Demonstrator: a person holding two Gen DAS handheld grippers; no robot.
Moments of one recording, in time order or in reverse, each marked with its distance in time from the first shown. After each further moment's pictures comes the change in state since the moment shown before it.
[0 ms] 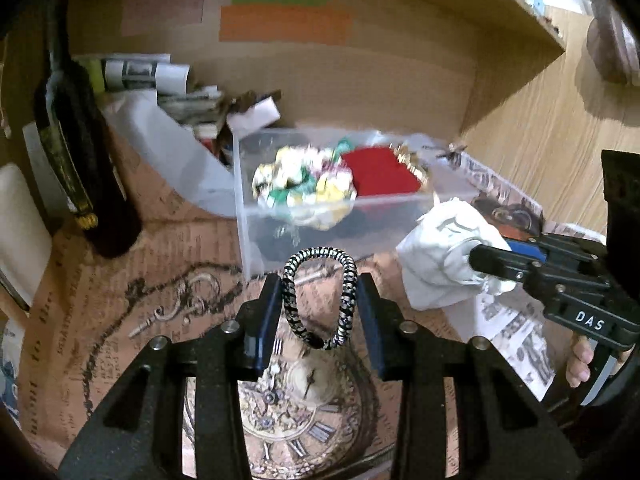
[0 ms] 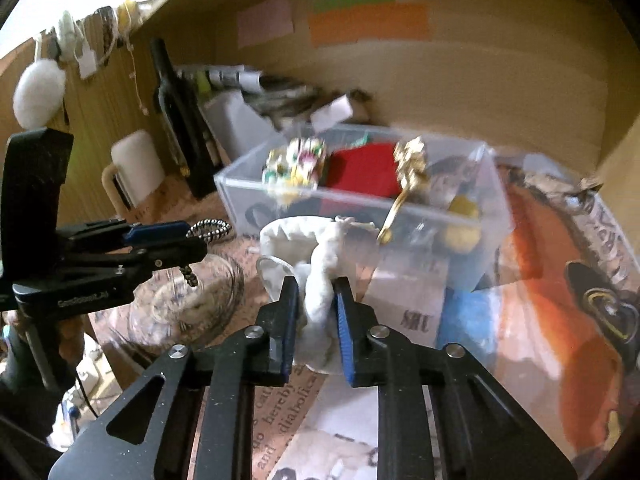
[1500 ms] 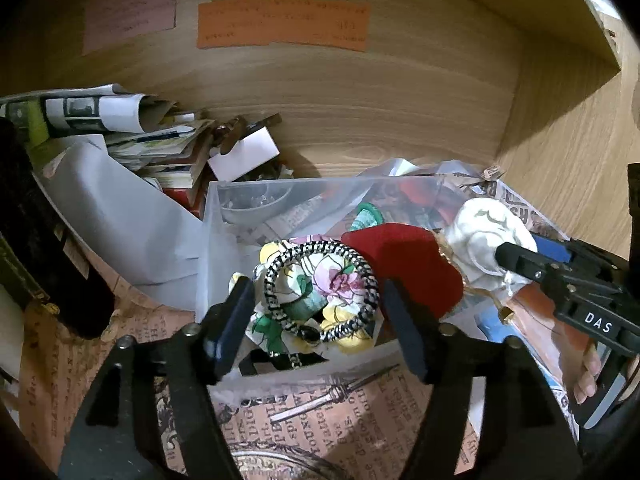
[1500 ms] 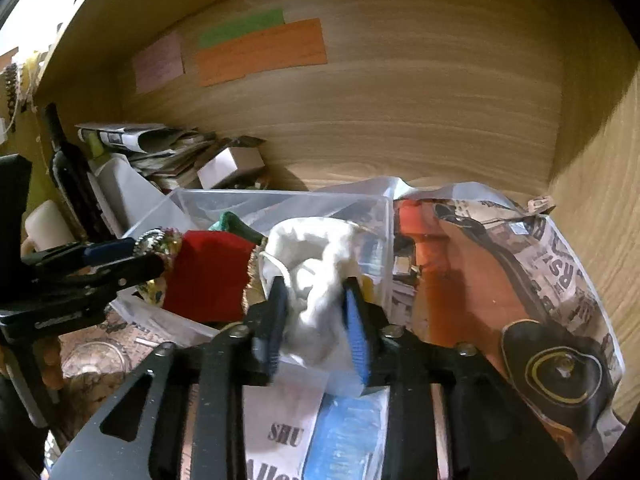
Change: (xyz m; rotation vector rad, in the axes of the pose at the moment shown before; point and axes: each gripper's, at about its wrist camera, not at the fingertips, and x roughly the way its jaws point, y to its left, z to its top) left arm 0.080 -0.003 0.067 -0.004 -0.008 0.060; right arm 0.035 -0.079 0.044 0.109 -0.040 -0.206
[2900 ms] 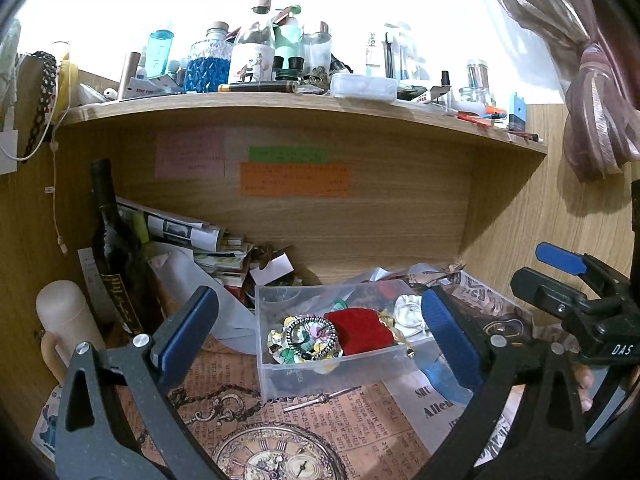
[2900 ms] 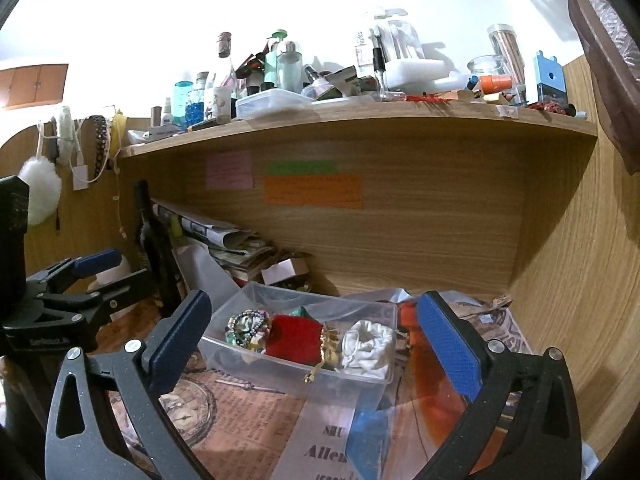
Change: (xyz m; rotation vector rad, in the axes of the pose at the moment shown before) left arm -0.168 -0.025 -0.017 0.001 -0.405 0.053; right arm -0.144 0.065 0.004 -0.095 -0.366 0.002
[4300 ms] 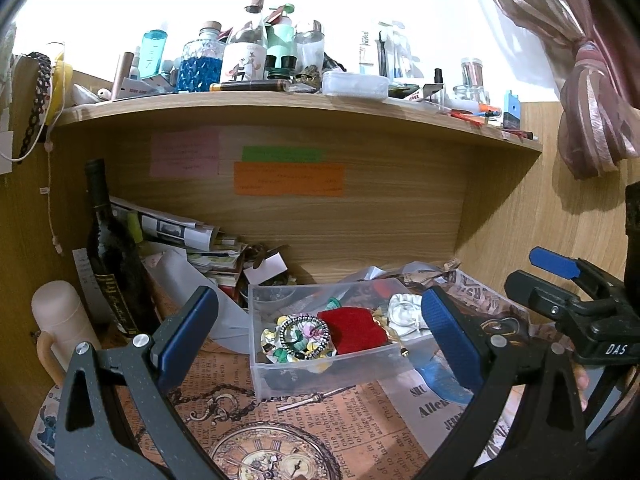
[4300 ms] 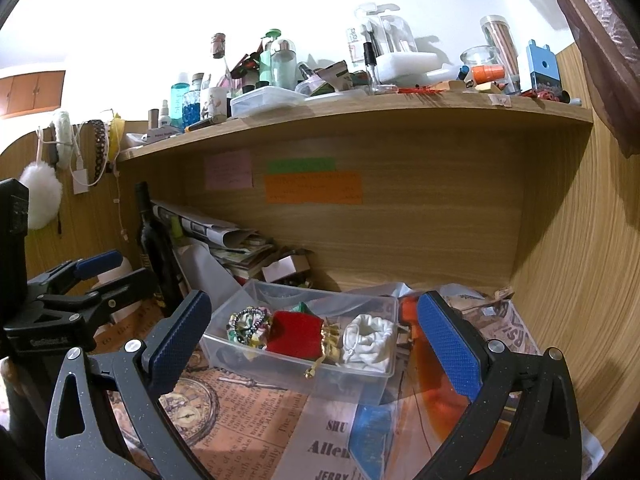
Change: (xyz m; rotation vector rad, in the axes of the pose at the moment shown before) left arm 0.000 -0.004 -0.001 0.003 0.005 -0.019; right arm 0.000 -0.003 -0.004 0.027 0.009 -0.003
